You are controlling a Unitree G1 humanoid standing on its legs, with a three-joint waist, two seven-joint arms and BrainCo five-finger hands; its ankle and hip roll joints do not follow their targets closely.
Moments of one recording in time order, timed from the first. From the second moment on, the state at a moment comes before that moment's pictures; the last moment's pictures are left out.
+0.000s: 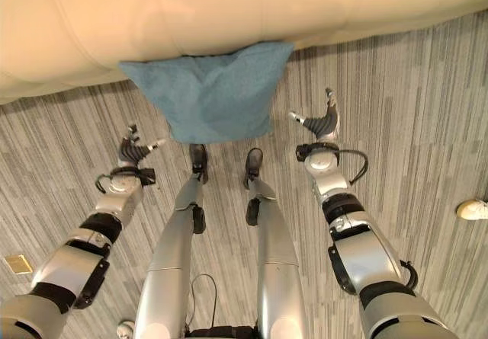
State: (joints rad) left arm -0.81 0.43 -0.28 0.99 -0.42 -0.20 0.36; right arm -0.93 -0.43 0.28 0.92 0.18 -0.14 -0.51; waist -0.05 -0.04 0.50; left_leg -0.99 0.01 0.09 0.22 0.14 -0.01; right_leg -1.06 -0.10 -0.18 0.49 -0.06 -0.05
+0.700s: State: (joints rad) left arm -1.14 0.48 -0.39 0.97 -0.44 -0.20 0.49; right arm -1.17 -0.48 0.37 0.97 0.22 -0.14 -0.55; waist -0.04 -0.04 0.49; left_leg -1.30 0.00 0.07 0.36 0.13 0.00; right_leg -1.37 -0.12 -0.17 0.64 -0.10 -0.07
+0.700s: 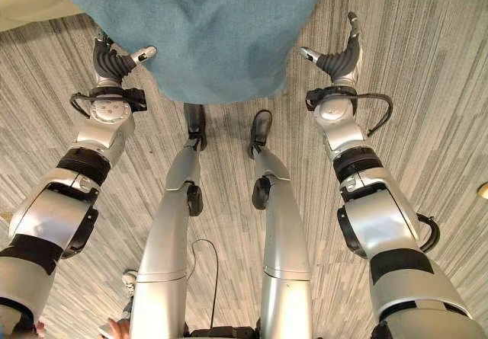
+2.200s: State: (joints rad) left arm -0.70 0.27 -0.34 0.41 -0.47 -0.17 0.53; right arm -0.75 -0.29 0.26 0.50 0.37 -0.23 -0.47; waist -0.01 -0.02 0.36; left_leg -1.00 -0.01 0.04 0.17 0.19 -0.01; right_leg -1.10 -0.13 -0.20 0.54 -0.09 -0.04
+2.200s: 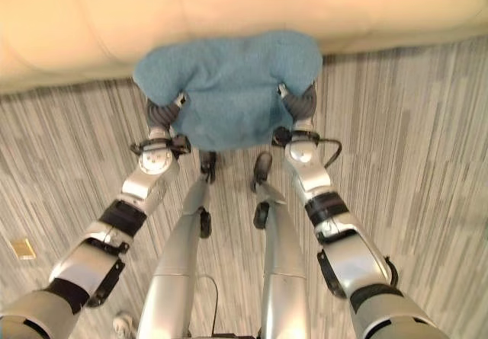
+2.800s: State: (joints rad) left arm -0.07 0.28 -0.35 0.26 -0.37 -0.18 0.32; right arm -0.06 -0.29 0.22 0.24 0.21 -0.22 -0.28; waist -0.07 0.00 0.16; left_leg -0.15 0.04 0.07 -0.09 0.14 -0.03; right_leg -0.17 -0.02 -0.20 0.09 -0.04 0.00
